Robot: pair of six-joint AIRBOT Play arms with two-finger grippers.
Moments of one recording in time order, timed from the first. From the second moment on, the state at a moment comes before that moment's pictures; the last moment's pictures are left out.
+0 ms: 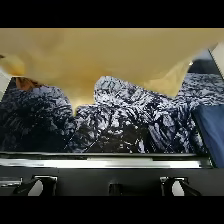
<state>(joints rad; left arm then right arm) 0.35 -0.81 1.90 0.79 -1.04 -1.27 -0.54 -0.86 1.98 -0.93 1.18 1.38</state>
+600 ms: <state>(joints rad) 0.35 -0.78 1.96 0.94 -1.19 -1.40 -0.54 -0.84 2.00 -0.99 1.31 1.54</state>
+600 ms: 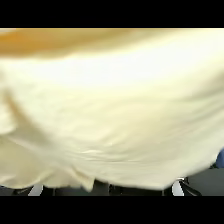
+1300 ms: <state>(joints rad) 0.11 -1.34 1.10 0.91 -0.91 -1.41 -0.11 -1.47 1.34 -1.28 1.03 1.66</state>
